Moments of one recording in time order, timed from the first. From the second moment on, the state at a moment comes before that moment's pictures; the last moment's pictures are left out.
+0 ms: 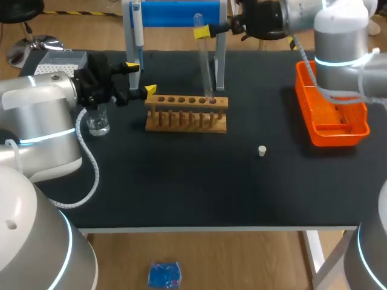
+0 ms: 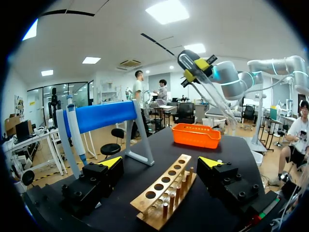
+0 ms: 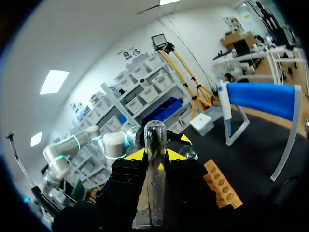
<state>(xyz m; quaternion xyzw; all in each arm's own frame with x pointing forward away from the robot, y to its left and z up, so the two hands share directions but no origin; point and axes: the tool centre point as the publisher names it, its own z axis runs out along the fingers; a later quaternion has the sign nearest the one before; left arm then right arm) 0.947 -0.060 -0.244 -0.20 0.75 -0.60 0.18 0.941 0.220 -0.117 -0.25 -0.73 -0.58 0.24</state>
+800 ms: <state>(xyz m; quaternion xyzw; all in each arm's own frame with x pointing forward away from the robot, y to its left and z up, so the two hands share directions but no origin) 0.947 -0.060 -0.244 -0.20 0.75 -0.60 0.18 0.957 0.210 -0.136 -0.50 -0.56 -0.48 0.46</state>
